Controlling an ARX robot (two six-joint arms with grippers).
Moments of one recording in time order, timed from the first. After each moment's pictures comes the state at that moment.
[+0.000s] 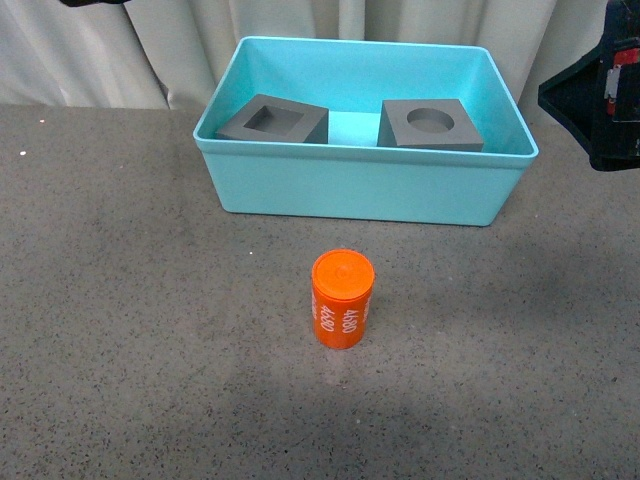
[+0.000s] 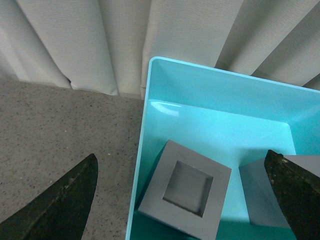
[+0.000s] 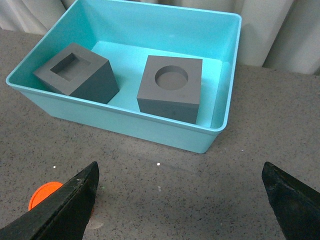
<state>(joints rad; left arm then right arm) -0.30 1.89 1.29 0.11 -0.21 -0.34 0.30 1.31 0.57 0.27 0.00 0.05</state>
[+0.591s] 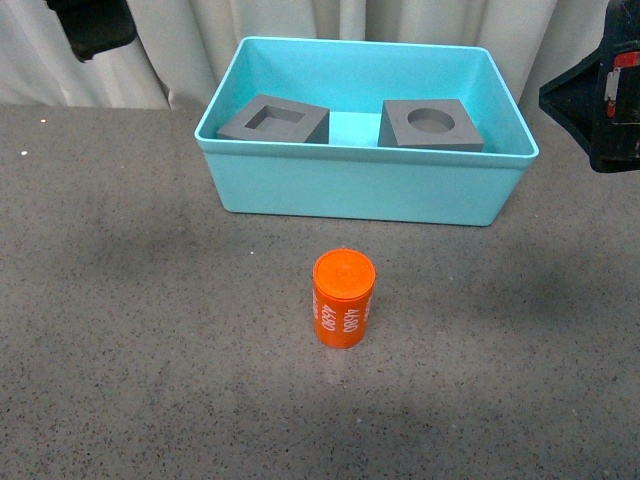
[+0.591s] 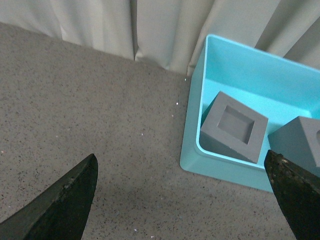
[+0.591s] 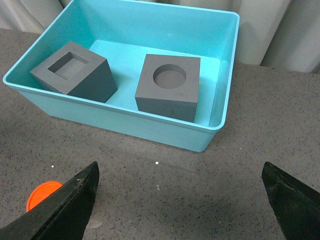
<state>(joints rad) -0.29 1.41 0.64 0.37 -0.32 -0.37 0.30 1.31 0.57 0.27 0.00 0.05</state>
